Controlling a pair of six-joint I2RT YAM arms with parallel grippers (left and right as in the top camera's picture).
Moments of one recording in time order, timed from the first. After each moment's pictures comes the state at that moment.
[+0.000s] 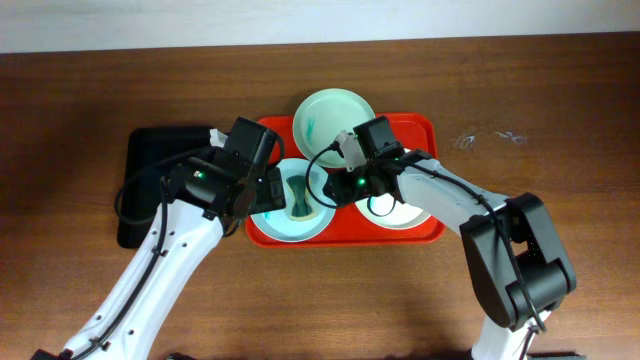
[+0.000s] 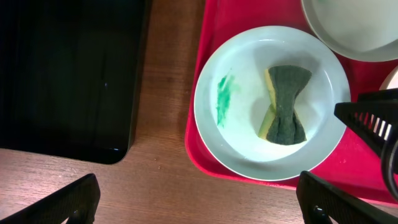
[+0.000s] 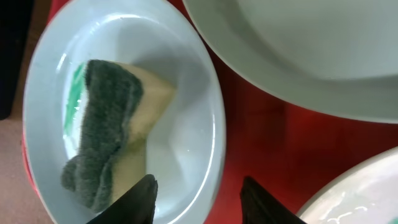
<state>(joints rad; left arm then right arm) -0.43 1.45 1.31 -1.10 -0.24 -0.55 0.42 1.94 1.18 -0.35 -0.42 0.16</state>
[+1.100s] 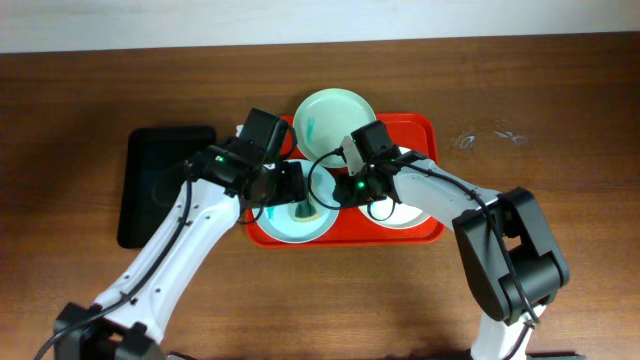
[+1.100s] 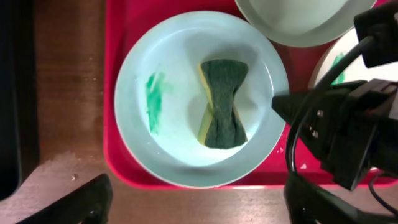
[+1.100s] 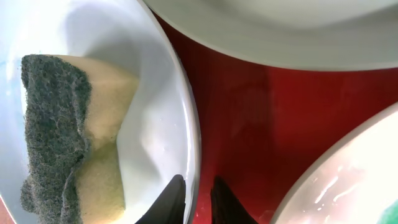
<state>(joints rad) -0.43 1.59 1.31 -0.94 0.00 -0.54 0.42 1.97 1.18 -0.39 -0.37 0.25</state>
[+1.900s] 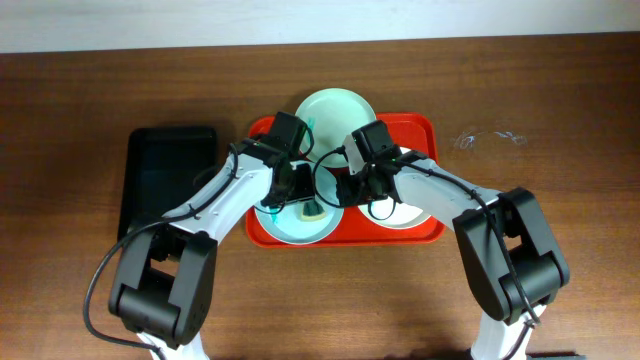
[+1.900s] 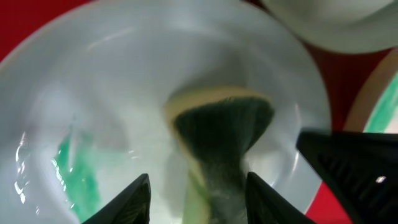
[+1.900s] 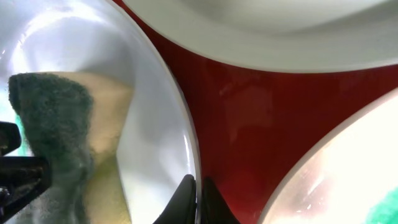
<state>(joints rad) -0.43 1.91 1.31 -0.72 0.14 -0.54 0.42 1.97 1.18 -0.39 -0.36 0.27</state>
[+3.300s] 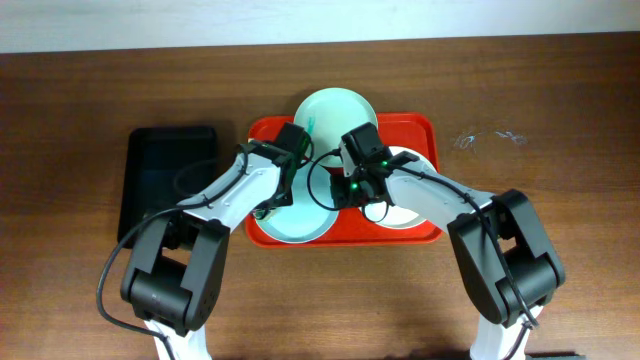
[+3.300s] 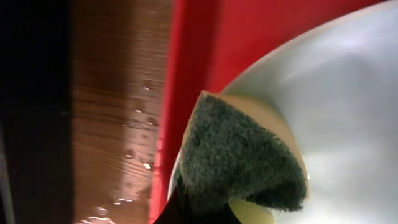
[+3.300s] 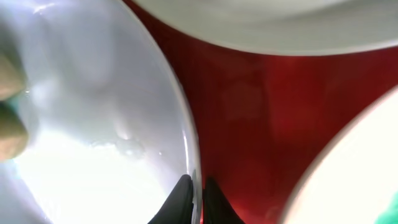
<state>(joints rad) -0.44 1.98 1.31 -0.86 -0.37 -0.57 0.47 1.97 1.20 -0.42 -0.28 0.34</state>
